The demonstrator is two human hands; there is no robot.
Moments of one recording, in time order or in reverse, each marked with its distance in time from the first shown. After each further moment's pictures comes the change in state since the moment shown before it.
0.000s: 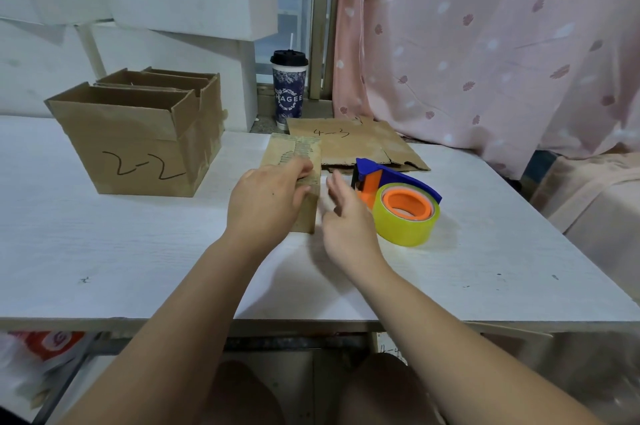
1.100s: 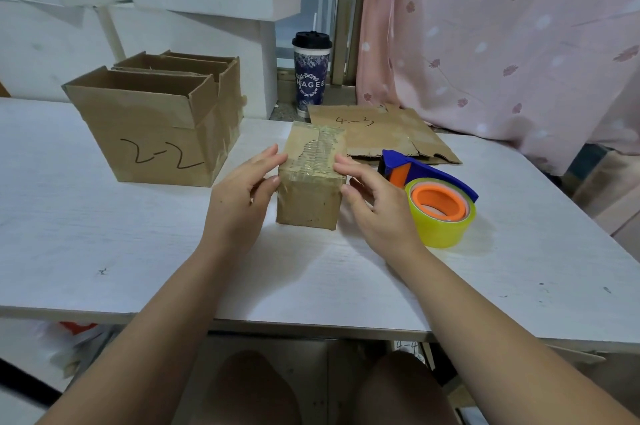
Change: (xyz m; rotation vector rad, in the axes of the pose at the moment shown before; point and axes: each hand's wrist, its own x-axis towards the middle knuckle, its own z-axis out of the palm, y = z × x) left_hand -0.021 -0.056 0.007 -0.530 0.200 -0.107; right_hand 0.026 0.019 -0.019 -0.129 -0.052 -0.408
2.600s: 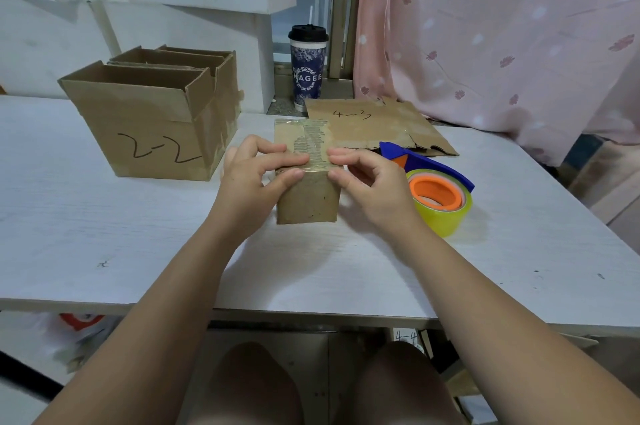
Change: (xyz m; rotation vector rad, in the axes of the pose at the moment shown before) left_hand 0.011 0.016 0.001 0.098 -0.106 -0.010; right_hand 0.014 -0.004 -0.003 0.164 0.003 0.121
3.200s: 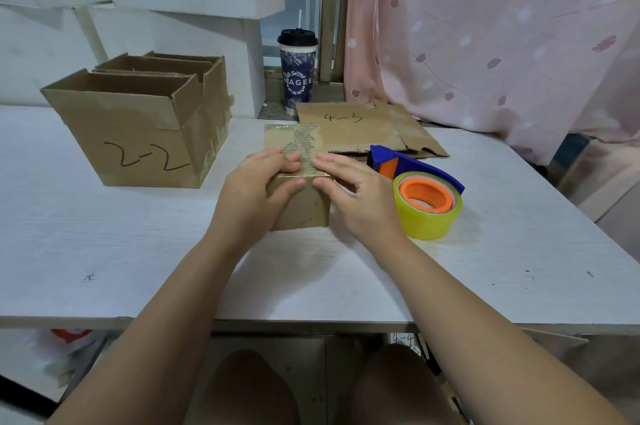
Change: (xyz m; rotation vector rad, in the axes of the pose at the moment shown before) left_hand 0.000 0.005 0.008 0.085 -0.016 0.130; right_hand -0.006 -0.003 0.010 -0.266 0.108 -0.150
